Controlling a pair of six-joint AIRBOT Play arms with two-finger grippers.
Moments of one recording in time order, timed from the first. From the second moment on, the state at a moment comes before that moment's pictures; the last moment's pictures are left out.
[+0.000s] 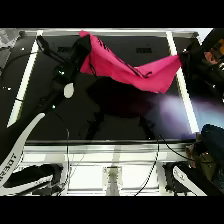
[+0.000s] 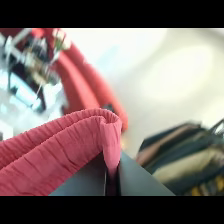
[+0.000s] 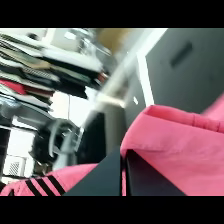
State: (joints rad) left arm -0.43 -1.35 1.21 1.41 0.42 -2.28; right arm -0.17 -1.04 1.15 -0.57 0.61 1.61
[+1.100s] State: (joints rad) left arm -0.38 -1.41 1.35 1.57 -0.20 -2.14; right arm -0.10 -1.32 1.44 -0.71 0.94 1.57
